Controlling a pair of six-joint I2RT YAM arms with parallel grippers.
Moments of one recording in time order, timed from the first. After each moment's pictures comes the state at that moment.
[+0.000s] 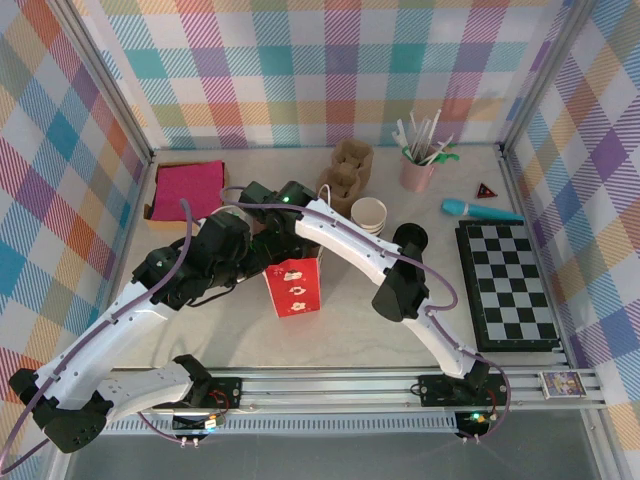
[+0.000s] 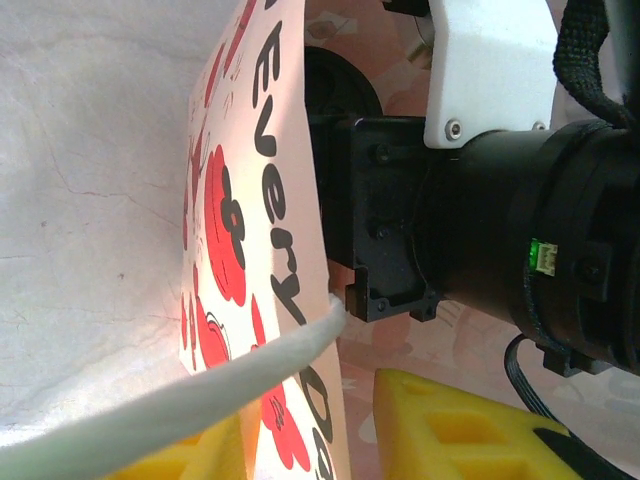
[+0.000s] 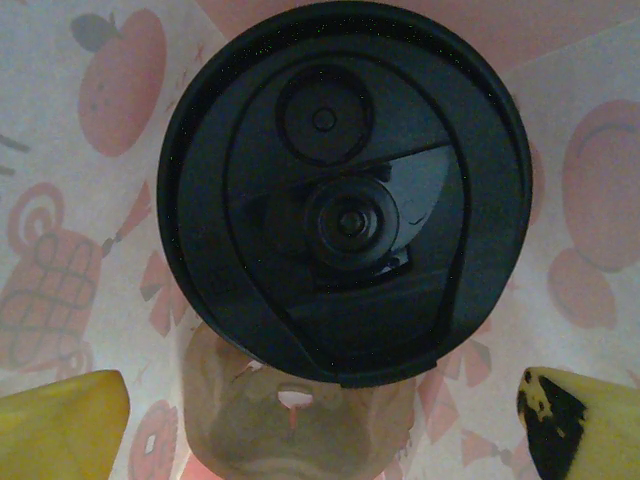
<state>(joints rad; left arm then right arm) -0.70 1.01 1.18 -1.03 -0.15 -0.99 1.00 2.38 2.53 -1.48 0.17 0.59</state>
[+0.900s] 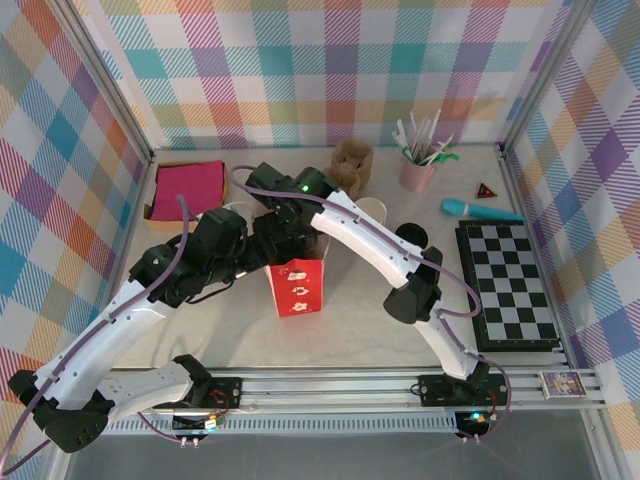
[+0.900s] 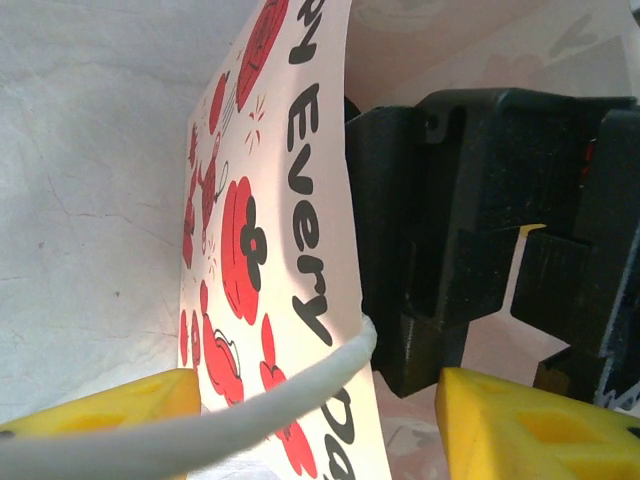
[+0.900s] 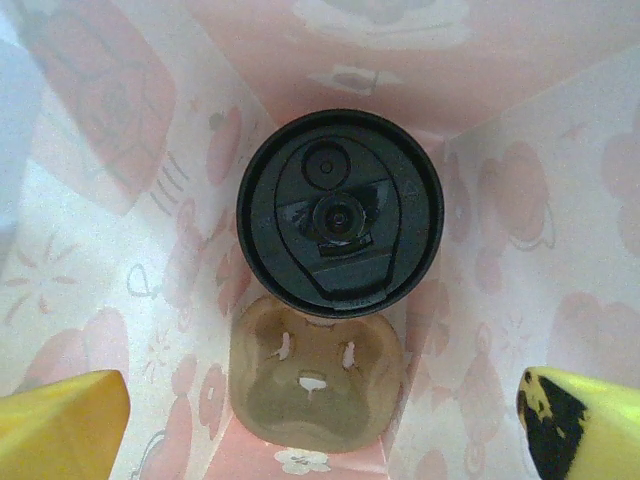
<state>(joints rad) -0.68 1.02 1.22 -1.02 -0.15 -0.96 1.00 2.27 2.59 -1.51 0.20 0.60</state>
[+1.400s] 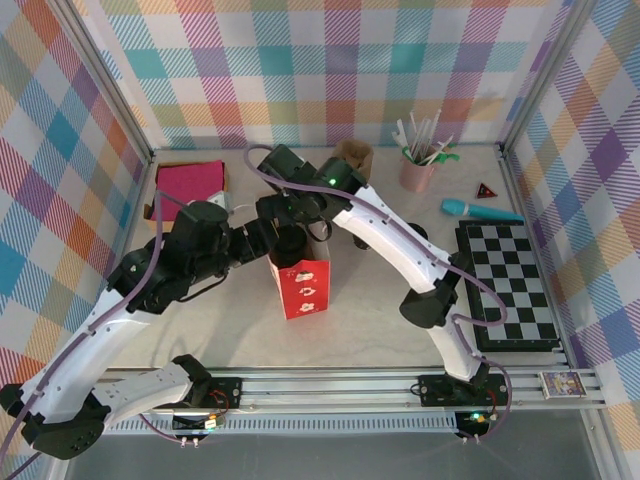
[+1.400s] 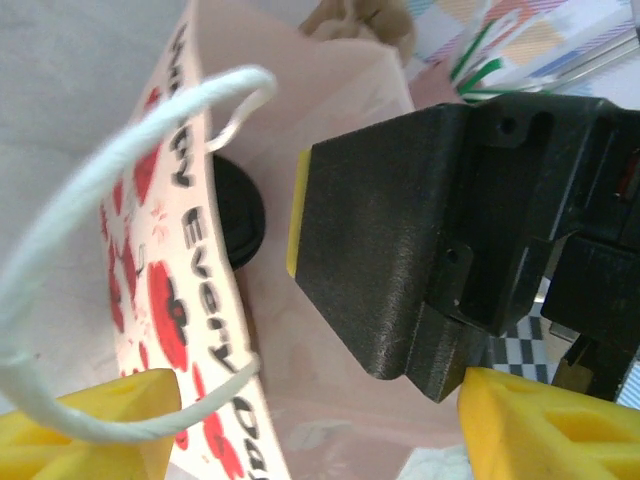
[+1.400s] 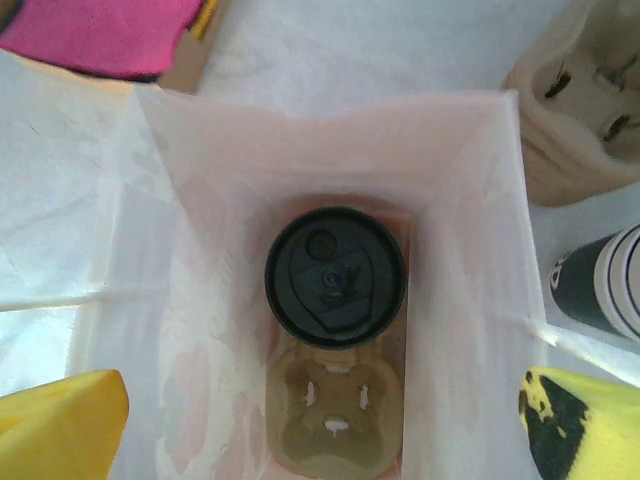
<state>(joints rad) -0.68 0.97 1.29 -0.94 -0.11 -0.89 1.00 2.12 2.59 -1.44 0.27 0.58</state>
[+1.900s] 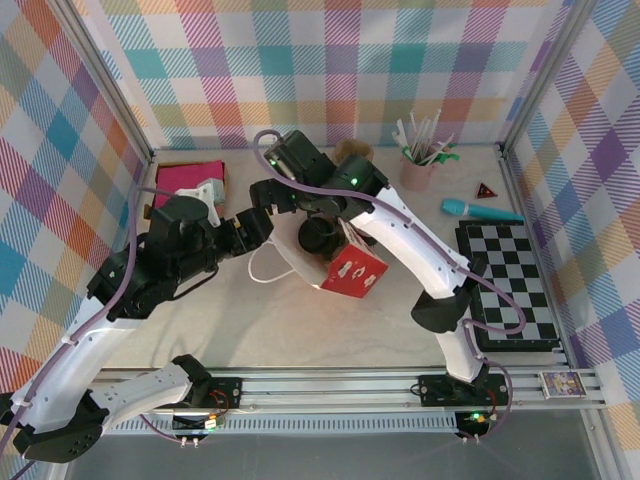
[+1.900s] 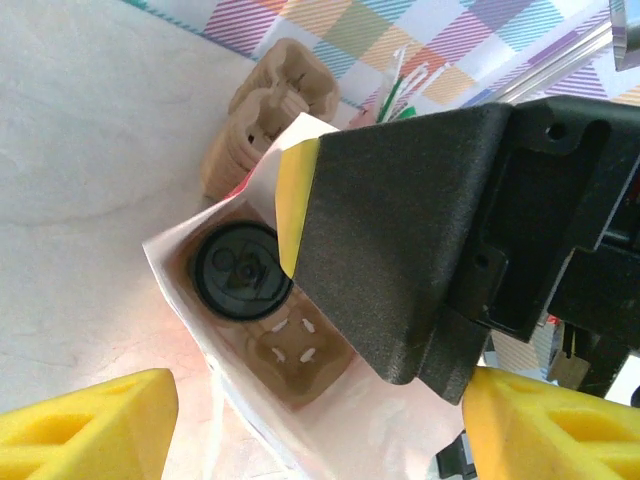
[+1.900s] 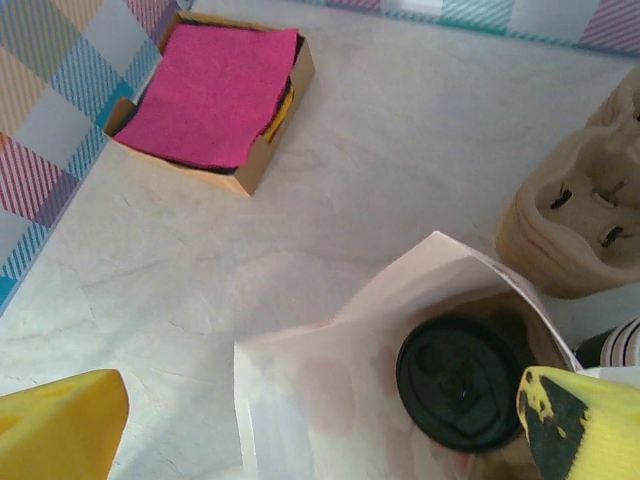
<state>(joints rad) -0.68 0.96 1.39 -0.91 -0.11 -0.81 1.01 2.04 2.59 -1.31 0.29 0.49</state>
